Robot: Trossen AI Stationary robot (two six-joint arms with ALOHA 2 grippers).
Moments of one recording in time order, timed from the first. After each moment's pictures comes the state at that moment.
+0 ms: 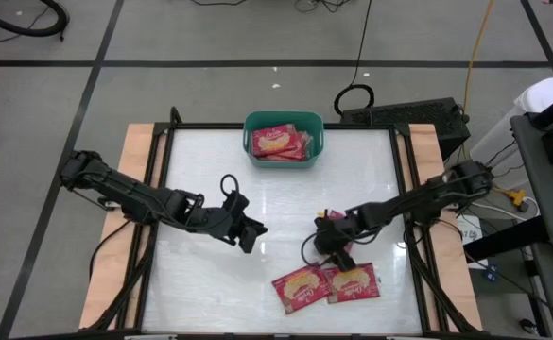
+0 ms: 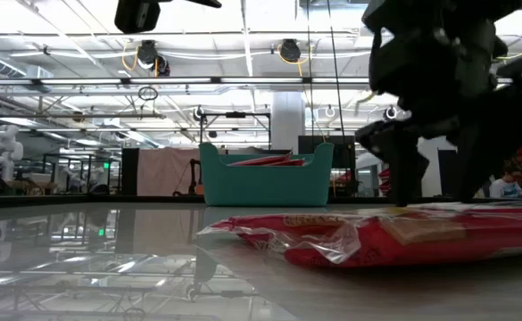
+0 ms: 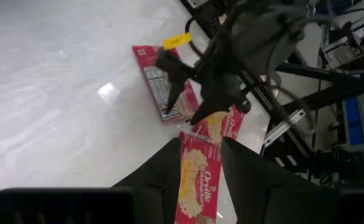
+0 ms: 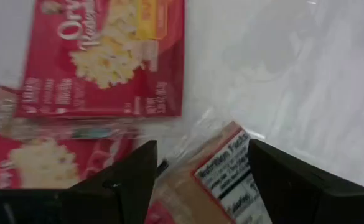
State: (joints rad) left arm -0.36 1.39 1.14 -0.35 -0.34 -1.07; right arm 0.26 1.56 0.72 -0.18 -0.23 -0.04
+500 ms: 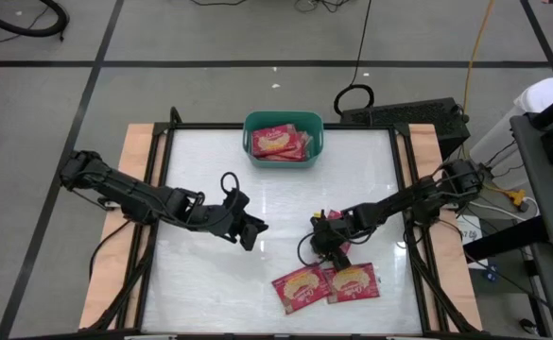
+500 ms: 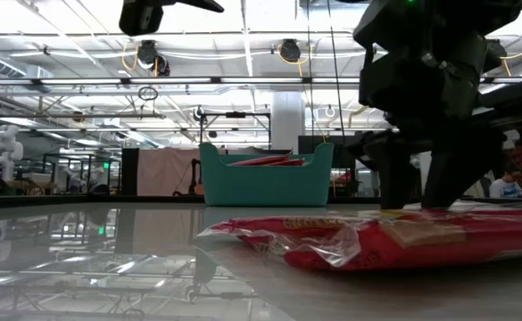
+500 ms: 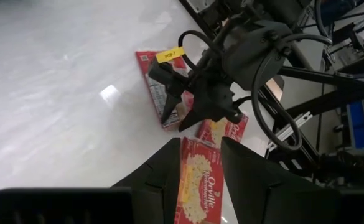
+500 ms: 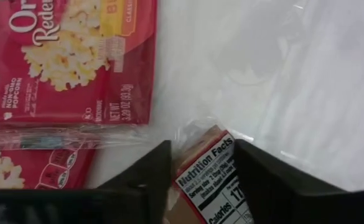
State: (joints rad) left arm -0.34 1.39 1.14 -0.35 -0.34 -1.05; right arm 0.26 1.66 0.73 -0.14 -0.16 -0.10
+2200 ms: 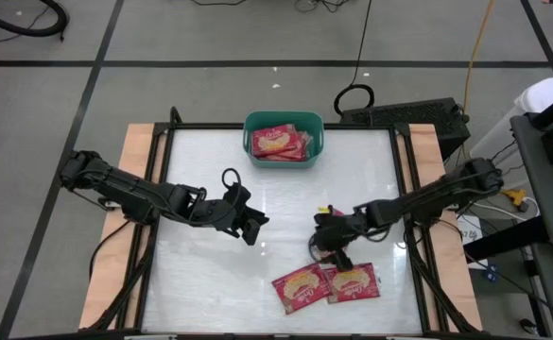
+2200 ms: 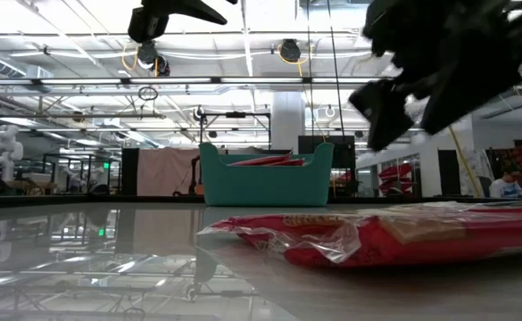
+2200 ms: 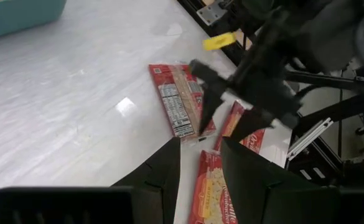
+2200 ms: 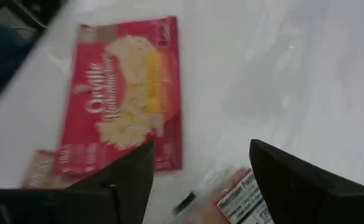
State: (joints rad) left arm -0.30 1.39 1.14 -0.36 -0.37 -0.97; right arm 0.27 1.45 0.73 -0.11 -0.18 0.03
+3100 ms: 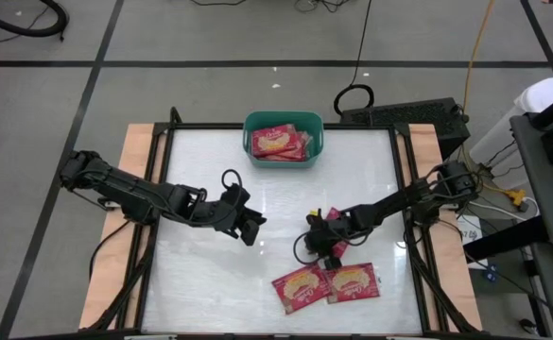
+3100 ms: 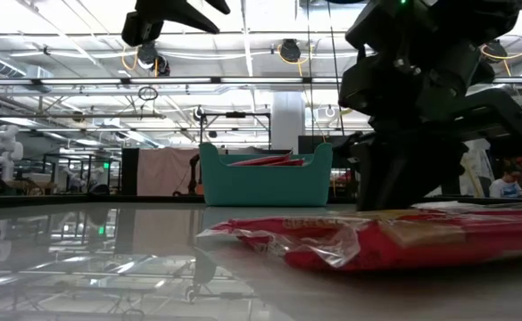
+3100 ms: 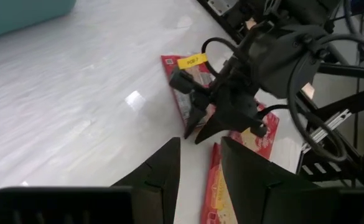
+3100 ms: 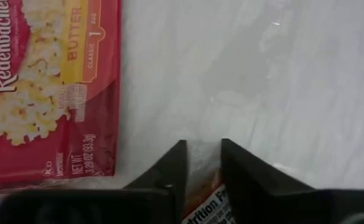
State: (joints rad) left arm -0.30 1.39 1.14 -0.42 -0.37 -0.97; right arm 0.26 1.71 0.73 -0.02 -0.10 -0.04
